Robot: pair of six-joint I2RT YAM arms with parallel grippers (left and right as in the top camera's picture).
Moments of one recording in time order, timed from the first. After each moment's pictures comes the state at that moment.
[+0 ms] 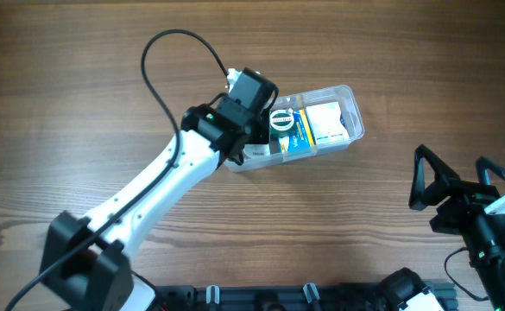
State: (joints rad) left arm -0.64 1.65 1.31 -0.70 -0.12 -0.53; right arm 0.50 0.67 1.40 -1.12 0.42 0.49
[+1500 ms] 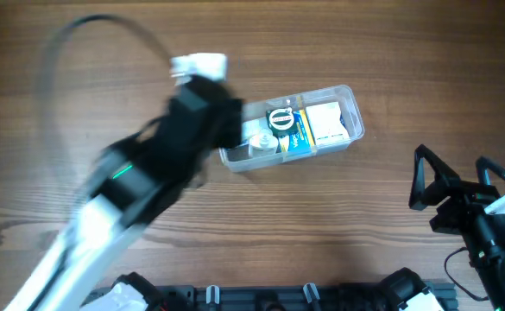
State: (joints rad) left arm -0.64 1.22 1.45 -0.94 -0.32 -0.45; right arm 0.50 0.67 1.40 -1.12 0.42 0.49
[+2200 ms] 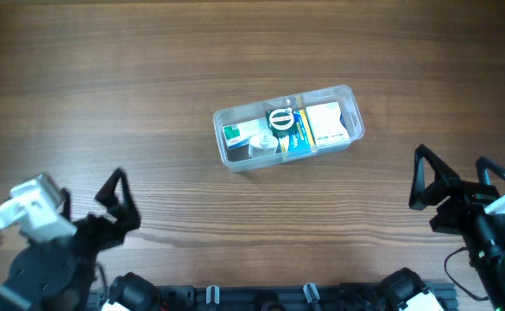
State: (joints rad) left arm -0.53 0.52 1.16 -1.10 -0.52 -0.70; right arm 0.50 0.67 1.40 -1.12 0.42 0.49
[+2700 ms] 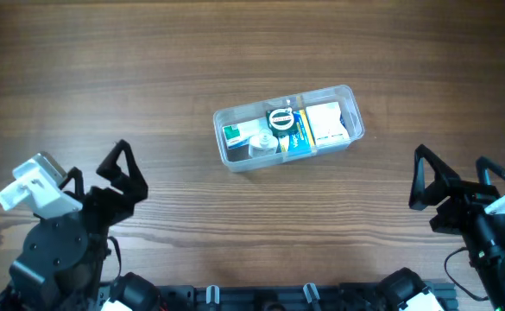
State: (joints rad) left arm -0.53 0.59 1.15 -0.96 -0.57 -0.80; right arm 0.50 0.67 1.40 -1.12 0.42 0.49
